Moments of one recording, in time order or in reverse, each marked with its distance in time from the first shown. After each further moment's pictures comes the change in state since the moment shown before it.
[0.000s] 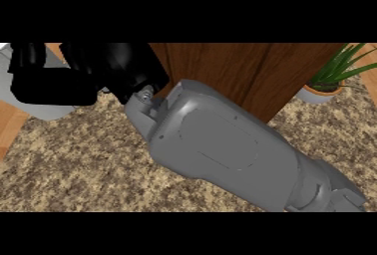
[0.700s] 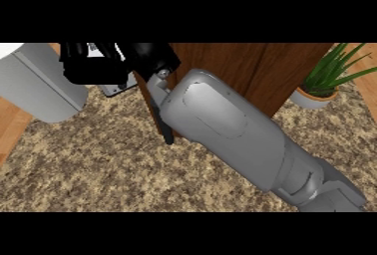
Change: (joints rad) left arm -0.010 0.005 0.085 -0.001 0.052 -0.005 0.043; right arm 0.008 -0.002 -0.011 0.217 -0.001 0.102 -0.287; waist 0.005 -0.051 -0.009
